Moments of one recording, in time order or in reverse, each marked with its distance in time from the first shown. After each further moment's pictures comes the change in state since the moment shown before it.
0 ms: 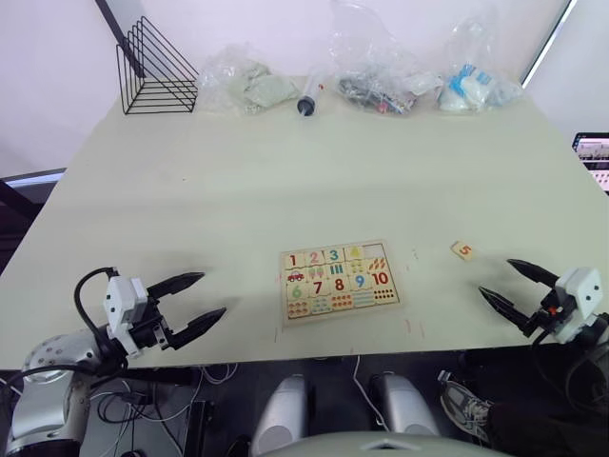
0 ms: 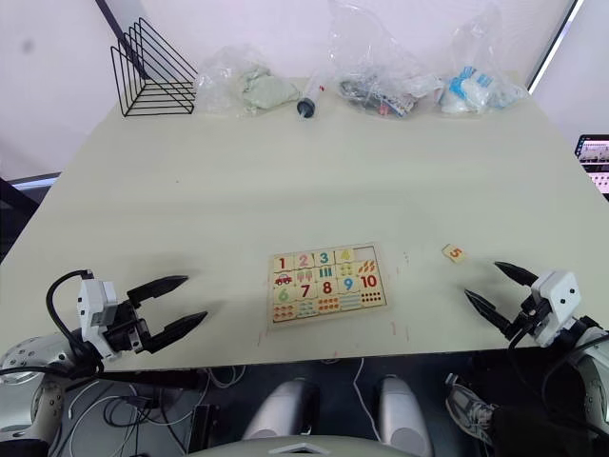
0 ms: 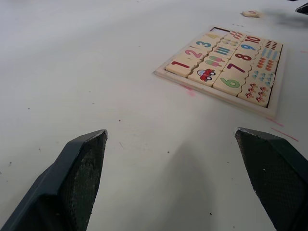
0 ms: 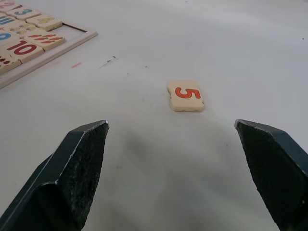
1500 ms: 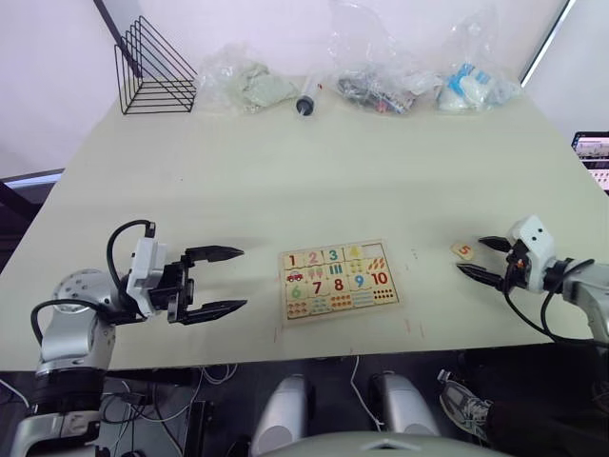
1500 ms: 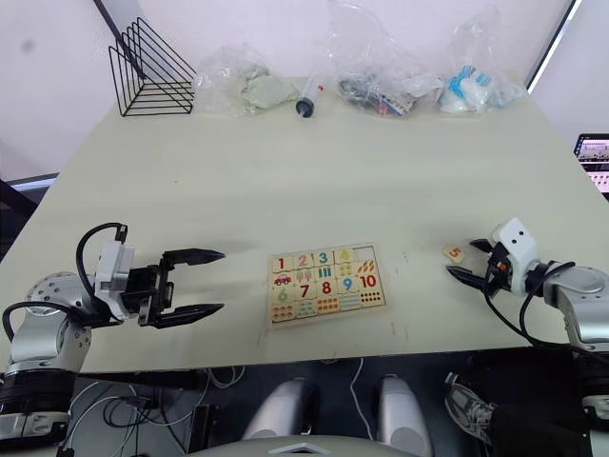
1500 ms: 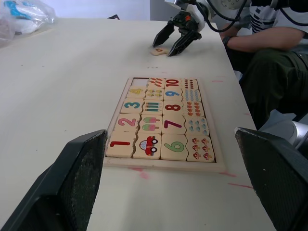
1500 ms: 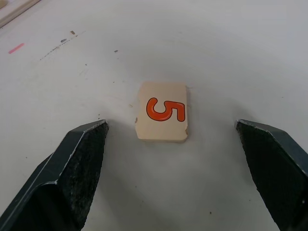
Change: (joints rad) left arm -0.333 0.058 -0.134 0.085 -0.037 0.016 -0.338; right arm -0.377 -0.156 0.245 0.115 -0.151 0.396 -0.035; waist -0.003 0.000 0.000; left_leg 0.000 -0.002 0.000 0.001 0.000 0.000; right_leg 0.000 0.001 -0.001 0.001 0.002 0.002
